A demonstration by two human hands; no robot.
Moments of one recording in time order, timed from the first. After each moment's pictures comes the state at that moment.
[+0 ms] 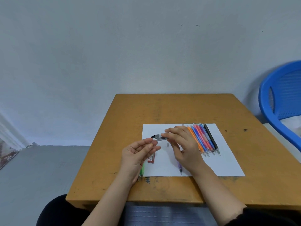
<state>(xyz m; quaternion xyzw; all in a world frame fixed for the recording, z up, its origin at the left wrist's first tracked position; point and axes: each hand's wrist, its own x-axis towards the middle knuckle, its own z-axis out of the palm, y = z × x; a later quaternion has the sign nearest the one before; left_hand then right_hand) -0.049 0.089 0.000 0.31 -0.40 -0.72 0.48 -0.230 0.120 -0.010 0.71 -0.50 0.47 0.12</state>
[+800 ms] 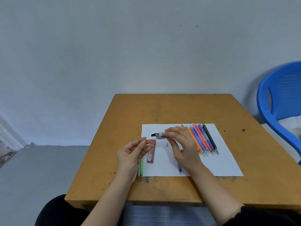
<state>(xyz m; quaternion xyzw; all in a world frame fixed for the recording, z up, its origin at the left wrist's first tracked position) -0.051 0.093 0.009 0.34 -0.33 -0.70 0.54 -0.224 0.118 -0.013 0.67 -0.53 0.51 0.08</state>
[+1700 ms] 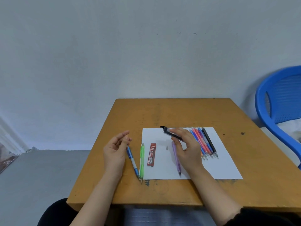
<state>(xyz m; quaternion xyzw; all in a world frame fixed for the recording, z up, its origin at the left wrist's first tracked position) -0.022 0.064 0.007 0.45 -0.50 -0.47 0.57 -0.227 0.120 -0.014 0.59 -0.57 0.56 0.07</state>
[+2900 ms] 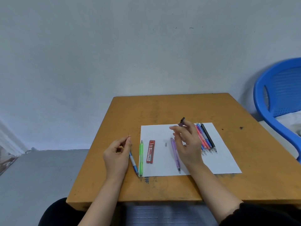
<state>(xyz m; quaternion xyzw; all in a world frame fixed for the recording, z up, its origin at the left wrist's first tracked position) -0.022 0.068 -0.017 0.45 -0.59 -0.33 0.58 -0.227 0.119 -0.016 0.57 -0.55 0.60 0.07</state>
